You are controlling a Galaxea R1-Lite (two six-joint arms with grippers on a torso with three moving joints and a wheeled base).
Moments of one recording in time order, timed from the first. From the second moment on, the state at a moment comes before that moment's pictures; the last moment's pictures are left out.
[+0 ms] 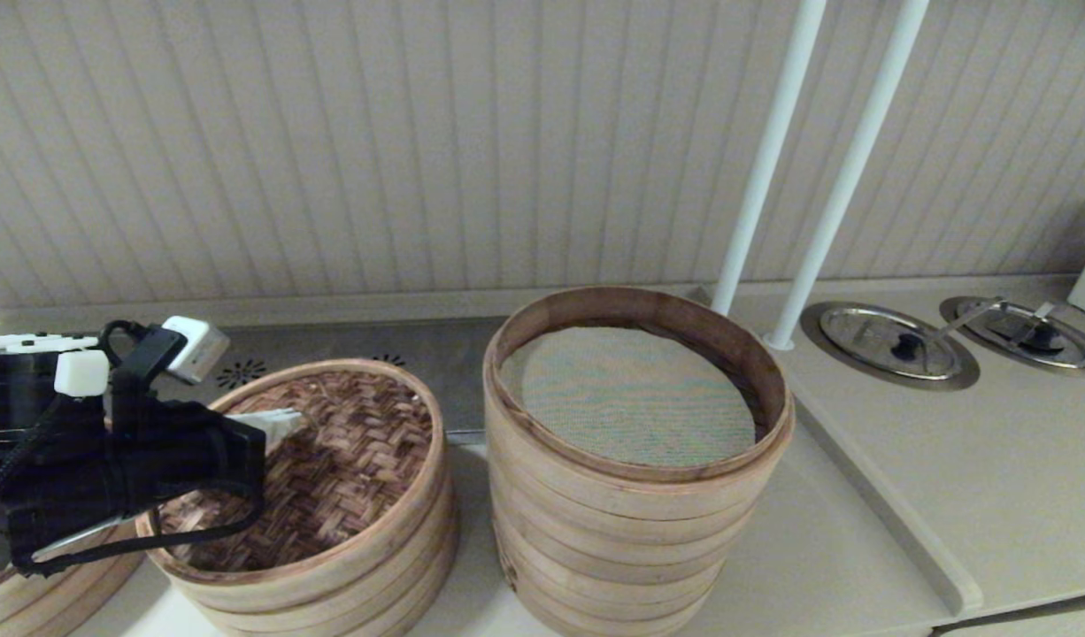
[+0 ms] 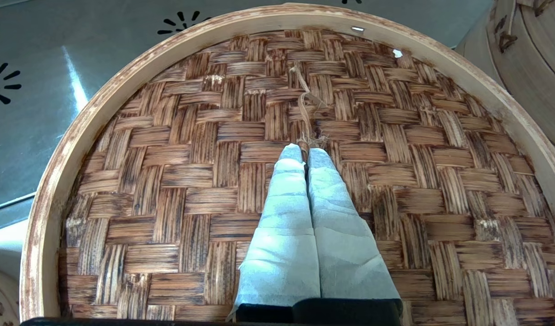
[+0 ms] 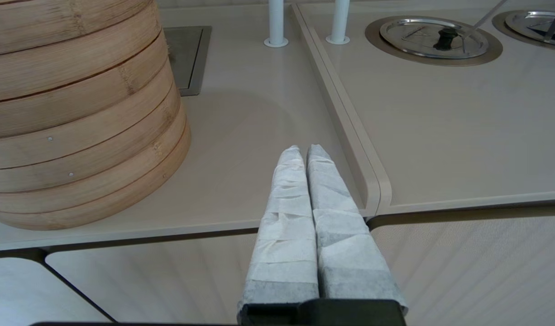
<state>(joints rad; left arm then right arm) -0.12 1.50 -0.49 -0.61 -0.23 0.10 0.00 0.01 0.00 0.01 -0.01 0.04</state>
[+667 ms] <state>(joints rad) -0.12 1.44 -0.47 -0.65 -0.23 0.09 0.00 0.01 0.00 0.01 -0.01 0.04</state>
